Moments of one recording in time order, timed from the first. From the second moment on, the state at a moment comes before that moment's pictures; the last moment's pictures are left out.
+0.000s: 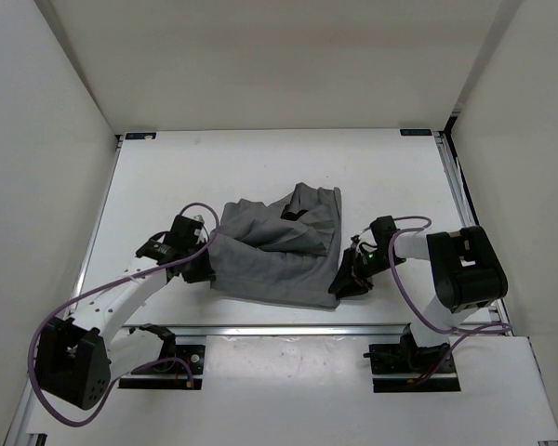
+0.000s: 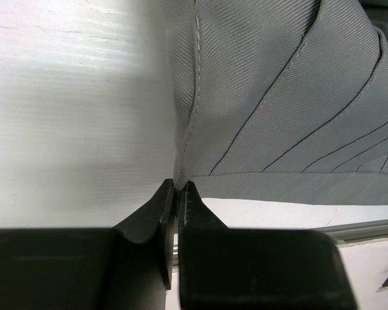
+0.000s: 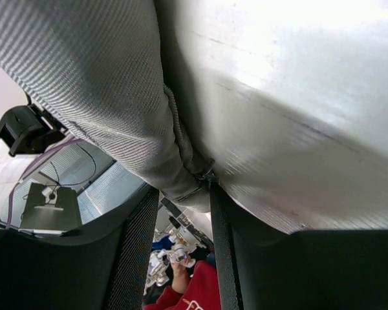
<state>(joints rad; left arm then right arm) -0.37 1.09 0.66 -0.66 0.04 -0.57 0.24 1.66 0.65 -0.49 -0.83 0.42</state>
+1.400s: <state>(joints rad) -0.38 1.45 1.41 -0.49 0.16 -0.49 0.05 1.53 1.48 -0.84 -0.39 0.23</state>
